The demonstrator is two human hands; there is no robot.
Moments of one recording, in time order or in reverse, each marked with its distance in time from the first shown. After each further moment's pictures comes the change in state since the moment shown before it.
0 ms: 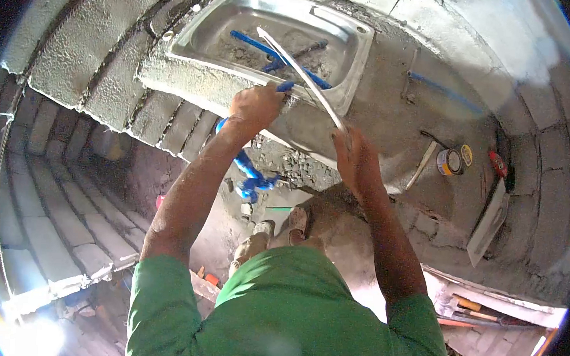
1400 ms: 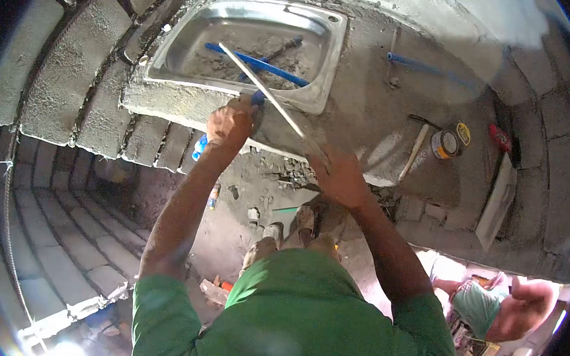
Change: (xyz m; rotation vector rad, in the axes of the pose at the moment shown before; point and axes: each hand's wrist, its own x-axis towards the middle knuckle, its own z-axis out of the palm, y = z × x) left_hand -0.012 0.006 0.014 0.115 0.070 0.019; right_hand -0.026 0.015 -0.007 0.073 -0.126 -0.047
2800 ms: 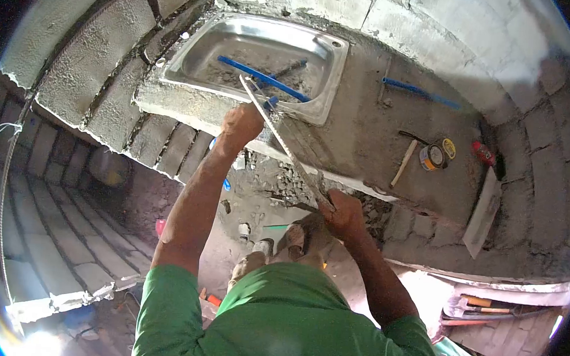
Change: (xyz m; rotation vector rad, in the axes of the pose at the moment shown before) left_hand 0.009 -0.003 -0.008 -0.140 -0.039 -0.002; right_hand -0.077 0.006 0.004 -0.052 -0.070 -0.039
